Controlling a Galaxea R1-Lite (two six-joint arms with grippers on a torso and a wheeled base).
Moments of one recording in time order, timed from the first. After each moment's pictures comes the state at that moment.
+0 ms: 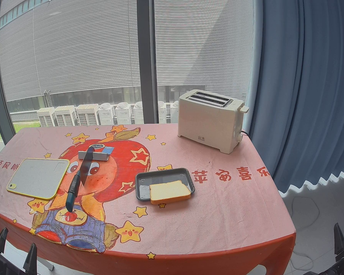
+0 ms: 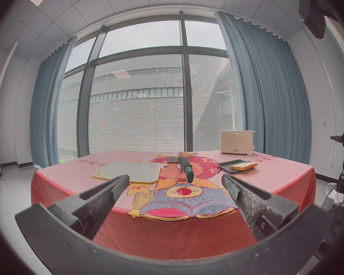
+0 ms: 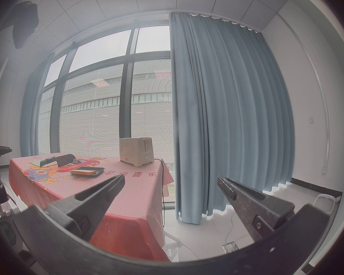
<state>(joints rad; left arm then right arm) 0.00 0.02 -0.02 0.00 -0.01 0.00 0.00 0.02 -0.02 0.00 -0.04 0.04</state>
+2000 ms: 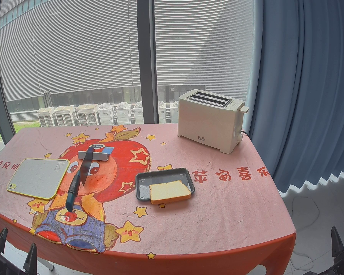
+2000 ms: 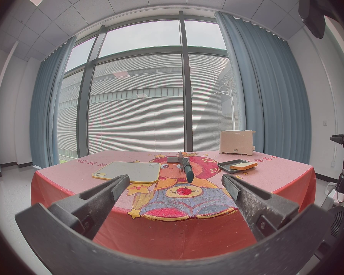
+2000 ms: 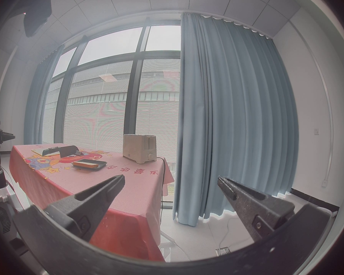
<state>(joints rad) 0.00 0.02 -0.02 0.00 -0.01 0.01 0.00 0.02 -0.02 0.00 0.01 -0.04</state>
